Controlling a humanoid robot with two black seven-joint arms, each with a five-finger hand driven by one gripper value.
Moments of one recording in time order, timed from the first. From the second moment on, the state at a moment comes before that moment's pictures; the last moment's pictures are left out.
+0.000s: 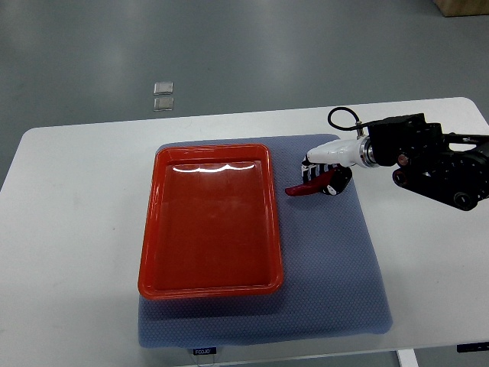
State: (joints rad) left arm -0.02 0.00 -0.05 -0.12 0.12 -0.15 0.03; right arm 1.12 -0.40 0.02 0.96 -1.45 0.28 0.04
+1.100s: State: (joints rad) left arm -0.02 0.00 -0.05 -0.12 0.12 -0.15 0.03; right arm 1.27 -0.19 0.10 0.95 -1.39 0.24 0.05
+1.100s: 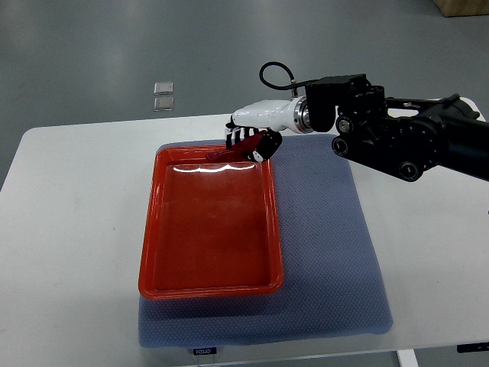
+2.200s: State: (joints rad) left arm -0.02 0.00 -0.05 -0.12 0.12 -0.15 0.03; right arm 1.13 0.00 0.12 0.88 -1.35 0.21 0.07
